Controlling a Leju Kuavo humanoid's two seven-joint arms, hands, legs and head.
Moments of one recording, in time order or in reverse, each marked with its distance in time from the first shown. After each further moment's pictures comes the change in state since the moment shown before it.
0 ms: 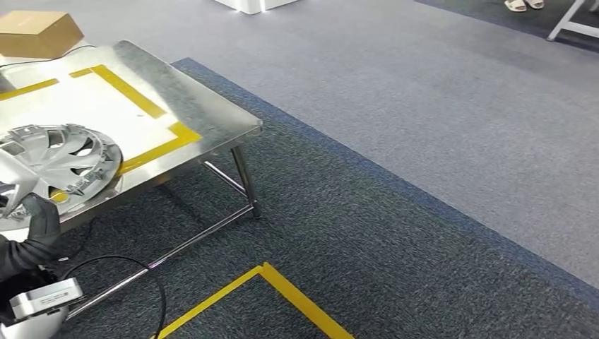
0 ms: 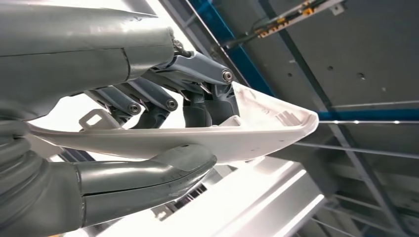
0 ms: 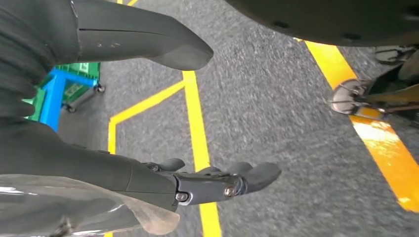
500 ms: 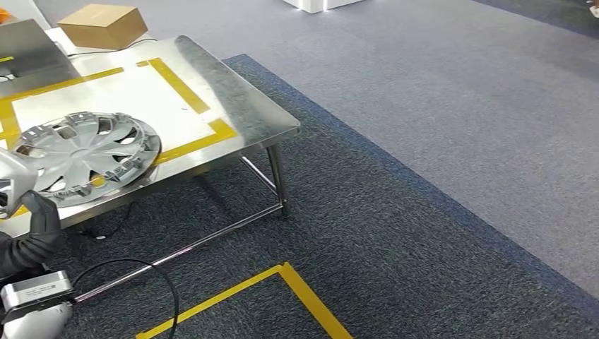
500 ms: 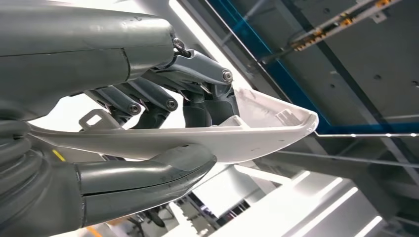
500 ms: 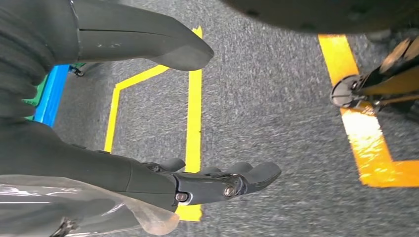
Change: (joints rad) left arm -0.014 0.010 -0.031 0.025 0.054 0.000 0.059; right arm -0.002 0.006 -0.016 0.000 0.001 0.002 -0.005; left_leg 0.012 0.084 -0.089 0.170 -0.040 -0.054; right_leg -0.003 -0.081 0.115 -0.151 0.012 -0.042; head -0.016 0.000
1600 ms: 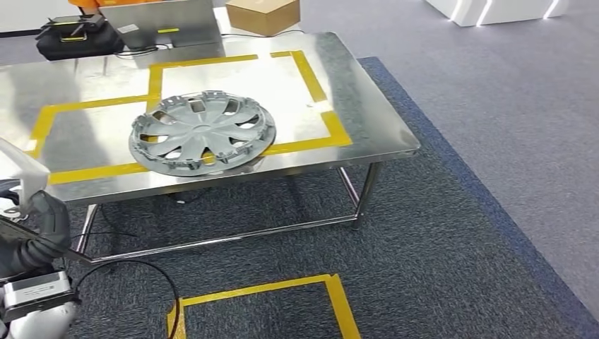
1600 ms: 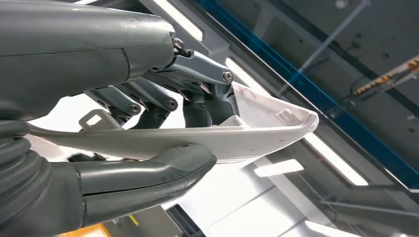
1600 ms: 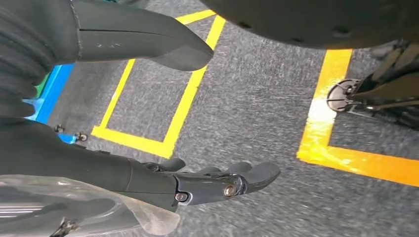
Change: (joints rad) left arm -0.006 0.011 -0.037 0.016 0.063 0.000 -0.001; right arm -0.001 0.008 -0.008 0.000 0.008 -0.001 -0.004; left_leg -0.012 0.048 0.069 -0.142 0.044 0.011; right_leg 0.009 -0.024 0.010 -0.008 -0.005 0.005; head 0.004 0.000
